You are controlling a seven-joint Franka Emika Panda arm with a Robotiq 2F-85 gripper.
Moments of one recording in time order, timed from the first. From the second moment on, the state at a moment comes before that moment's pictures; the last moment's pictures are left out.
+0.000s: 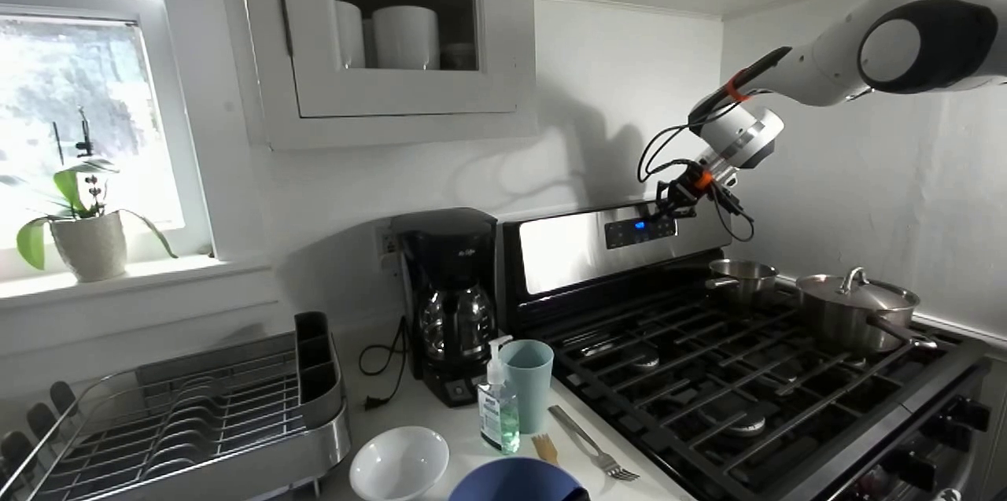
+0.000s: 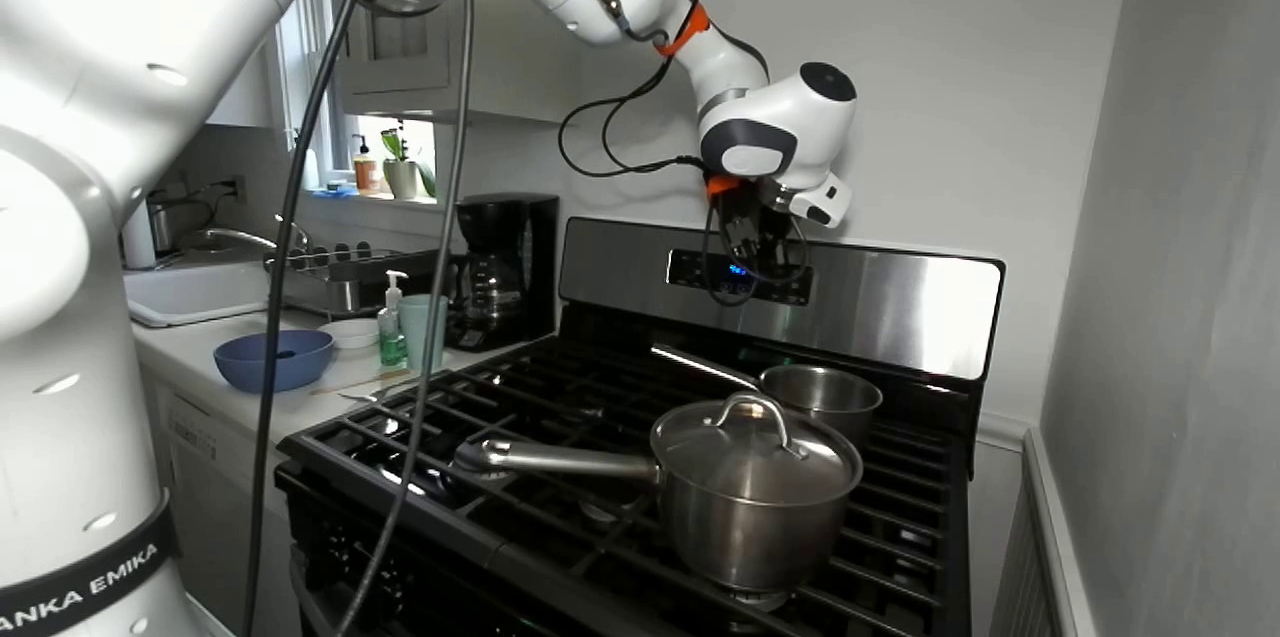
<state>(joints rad) -0.30 0.58 -0.12 -1.52 0.98 2.35 -0.20</state>
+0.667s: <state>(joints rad) -0.31 0.60 -0.12 -1.49 0.97 2.31 -0.14</state>
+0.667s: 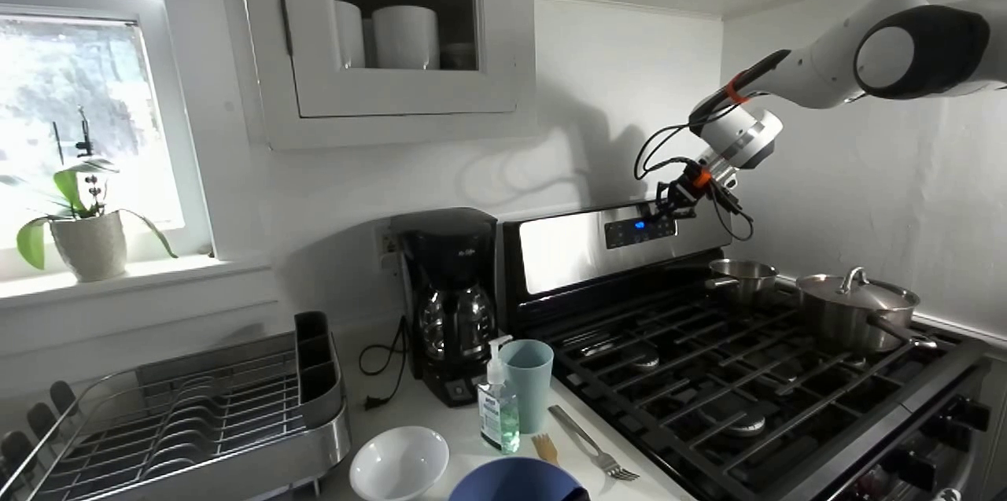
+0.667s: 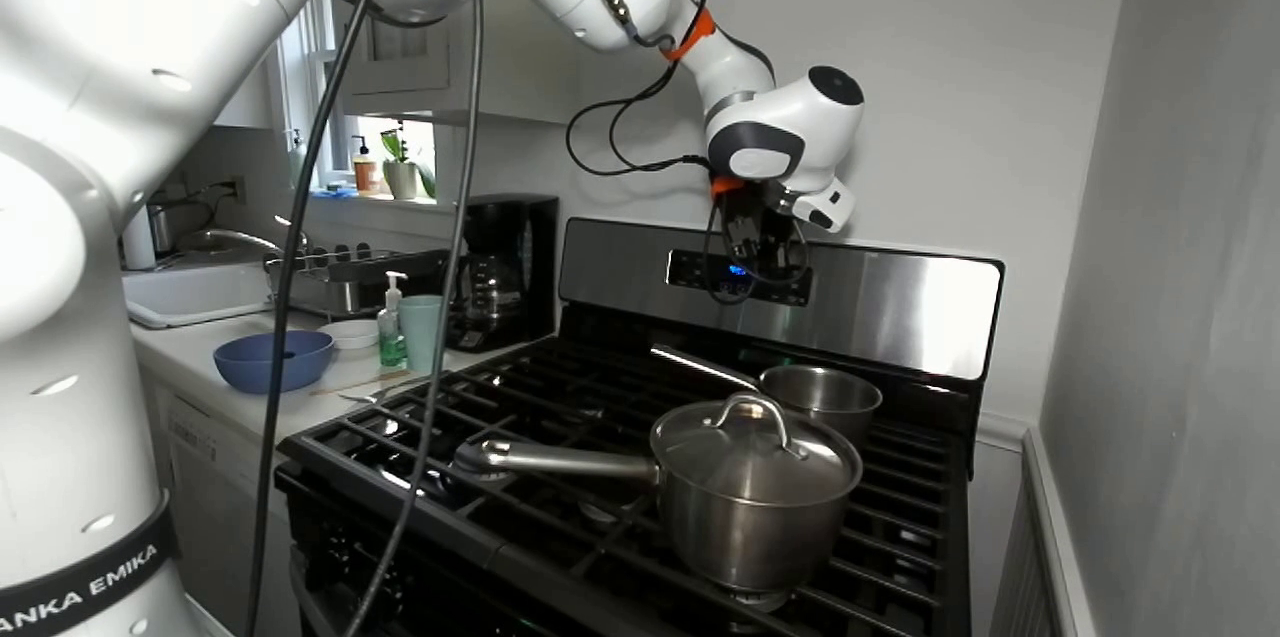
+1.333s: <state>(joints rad) -0.31 0.61 -0.12 -1.48 0.95 2.32 -0.11</state>
